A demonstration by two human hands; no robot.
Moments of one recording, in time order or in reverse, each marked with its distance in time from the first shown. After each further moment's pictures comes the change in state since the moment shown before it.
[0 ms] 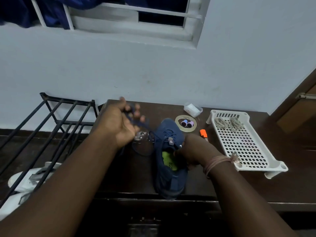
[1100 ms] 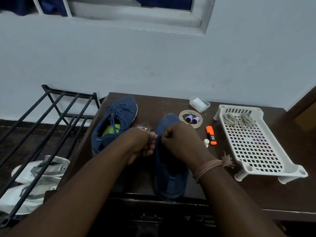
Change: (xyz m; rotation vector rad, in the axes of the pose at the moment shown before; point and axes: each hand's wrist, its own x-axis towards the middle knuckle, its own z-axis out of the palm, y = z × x) left_hand 0.019 -0.072 -0.011 0.804 0.117 -0.264; right_hand 0.038 -0.011 0.025 0.192 0.340 -0.229
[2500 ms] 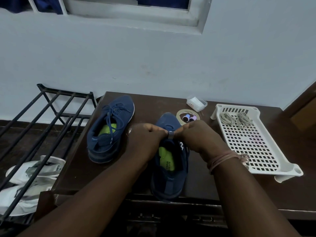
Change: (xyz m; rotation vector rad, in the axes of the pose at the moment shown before) left_hand -0.017 -0.004 0.035 0.101 0.305 0.432; right_hand 0.000 0.027 -0.029 0.425 -0.055 0.437
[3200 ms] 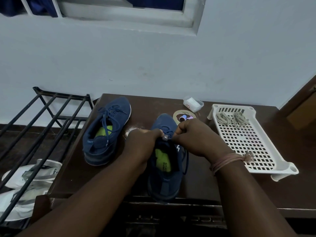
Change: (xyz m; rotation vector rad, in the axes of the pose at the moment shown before) left_hand 0.002 -0.004 0.008 -0.213 -0.033 -0.190; right_hand -0.007 0.002 -0.016 -0.315 -0.023 -0.249
